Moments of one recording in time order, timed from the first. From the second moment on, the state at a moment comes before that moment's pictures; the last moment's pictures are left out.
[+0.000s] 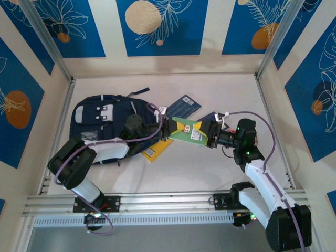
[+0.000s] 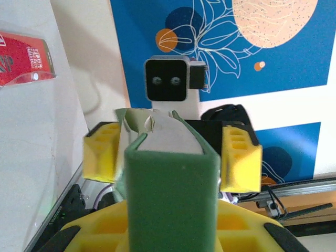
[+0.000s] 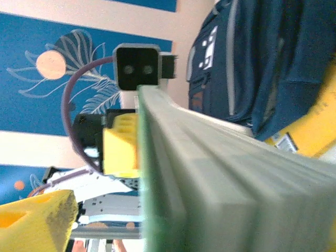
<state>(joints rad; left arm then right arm) -0.72 1.59 0.72 0.99 0.78 -1.52 0.16 0.83 0.45 0.21 -1.03 1.23</state>
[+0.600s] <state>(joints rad) -0.73 1.57 0.73 0.97 0.79 -1.49 0.16 0.75 0.46 0.12 -1.06 1.25</state>
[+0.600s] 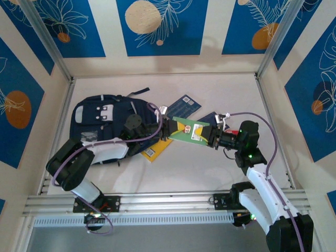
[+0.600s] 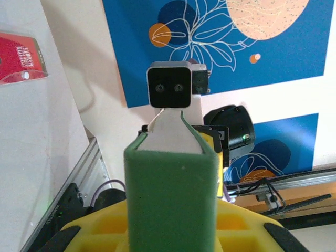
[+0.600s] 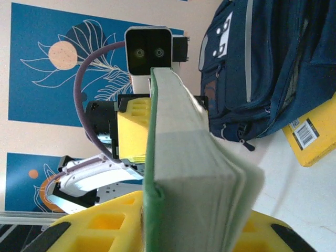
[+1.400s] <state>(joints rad) -0.69 1.32 1.16 -0.48 0.12 -0.70 0.08 0.67 0.58 -0.41 -0.88 0.92</state>
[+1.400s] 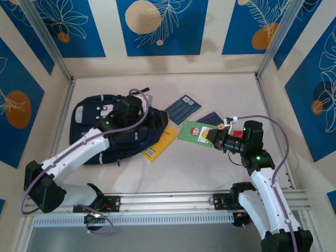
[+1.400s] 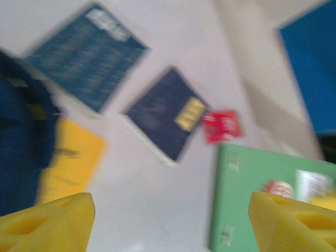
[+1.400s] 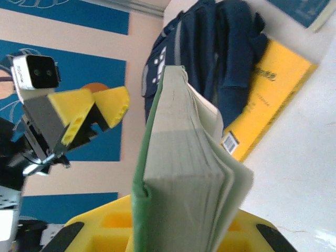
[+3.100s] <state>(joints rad) -0.48 1.99 1.56 -0.90 -0.14 -0.62 0.09 0.62 0.46 -0.55 -0.80 0.81</state>
